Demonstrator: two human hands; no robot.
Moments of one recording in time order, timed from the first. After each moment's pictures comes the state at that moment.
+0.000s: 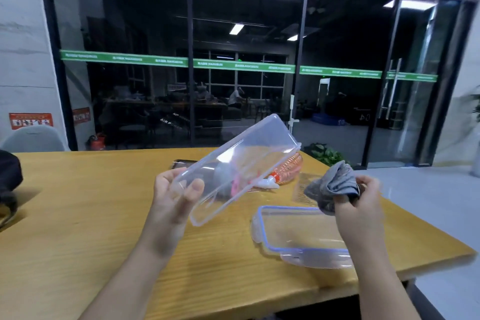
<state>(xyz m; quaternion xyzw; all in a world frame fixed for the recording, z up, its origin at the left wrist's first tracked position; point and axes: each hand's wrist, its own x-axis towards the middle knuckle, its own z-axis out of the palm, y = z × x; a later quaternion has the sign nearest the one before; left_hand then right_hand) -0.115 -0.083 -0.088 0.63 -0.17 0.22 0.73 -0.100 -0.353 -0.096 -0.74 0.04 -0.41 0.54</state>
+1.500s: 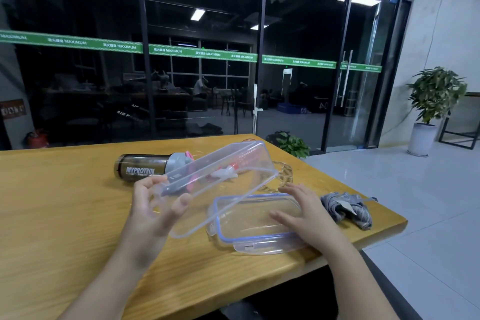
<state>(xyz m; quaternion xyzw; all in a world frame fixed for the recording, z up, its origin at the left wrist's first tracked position) -0.091 -0.123 -0.119 0.66 -0.16 0.17 0.71 -0.084 -0.413 -0.142 -0.92 -0.06 -0.21 0.32</state>
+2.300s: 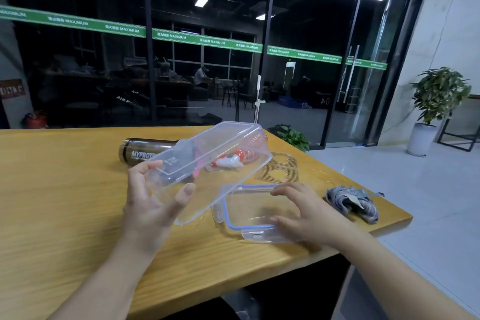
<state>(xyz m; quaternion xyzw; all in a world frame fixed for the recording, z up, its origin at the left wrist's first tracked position) -0.097 -0.123 -0.121 0.64 -0.16 0.26 0.70 -0.094 -0.398 -0.123 -0.96 -0.16 -0.13 0.16</state>
